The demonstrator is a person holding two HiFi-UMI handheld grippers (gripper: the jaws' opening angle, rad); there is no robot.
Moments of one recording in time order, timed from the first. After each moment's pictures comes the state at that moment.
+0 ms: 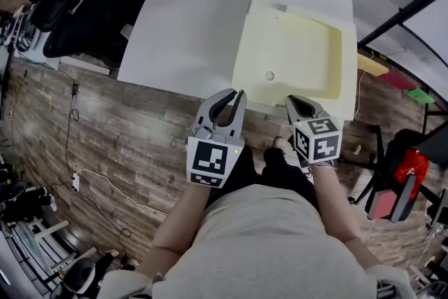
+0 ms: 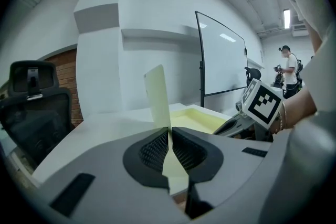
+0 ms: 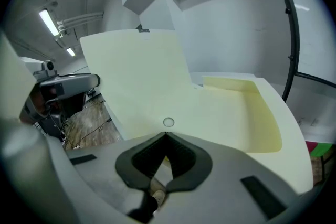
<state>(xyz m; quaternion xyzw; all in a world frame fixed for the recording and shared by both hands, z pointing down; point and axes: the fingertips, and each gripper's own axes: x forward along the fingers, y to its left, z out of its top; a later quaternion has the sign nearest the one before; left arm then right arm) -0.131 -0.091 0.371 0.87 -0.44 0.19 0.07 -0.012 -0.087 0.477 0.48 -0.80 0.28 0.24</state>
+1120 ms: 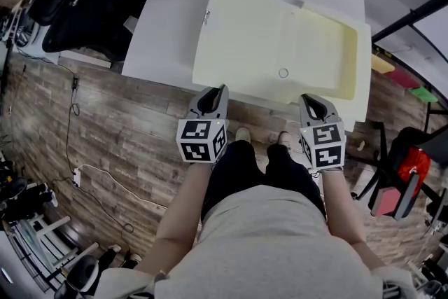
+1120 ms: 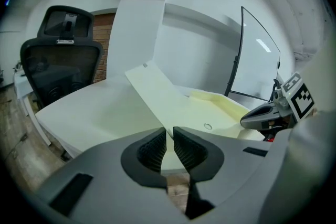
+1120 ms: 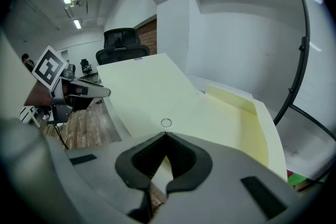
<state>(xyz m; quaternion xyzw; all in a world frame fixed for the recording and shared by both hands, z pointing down) -0.222 -0.116 0.465 0.81 -0.51 0.18 0.24 -0.019 -0.085 0.477 0.50 -0.78 0.19 0.32</state>
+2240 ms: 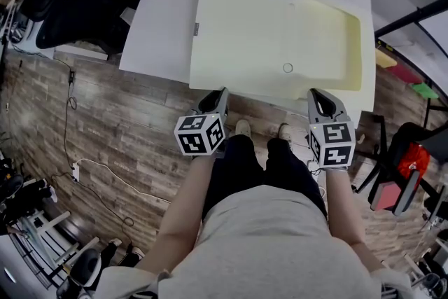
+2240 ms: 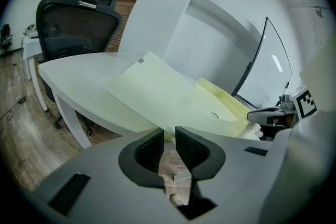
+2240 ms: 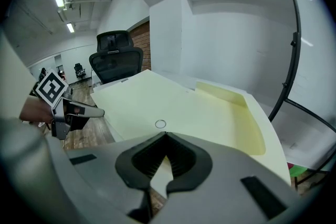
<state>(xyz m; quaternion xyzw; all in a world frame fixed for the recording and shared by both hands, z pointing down) -0.240 -0.102 0.526 0.77 -0.51 0.16 0.35 -0.009 -0.090 0.478 0.53 -0.77 0.20 0.30</state>
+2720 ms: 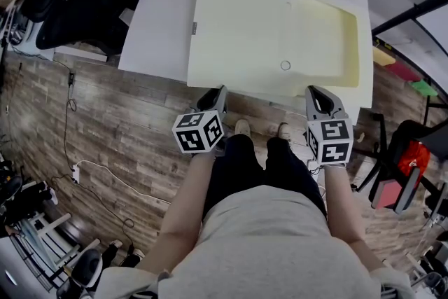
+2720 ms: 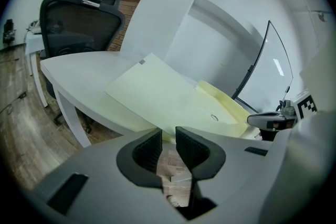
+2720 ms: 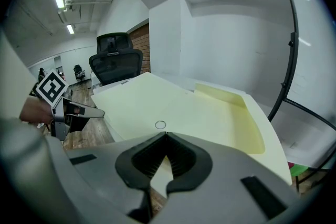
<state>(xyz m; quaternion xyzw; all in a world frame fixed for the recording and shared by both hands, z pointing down) -0.240 -0.102 0.524 0.76 -0.51 0.15 0.37 -0.009 -0.089 0.476 0.53 -0.77 0.19 0.29</state>
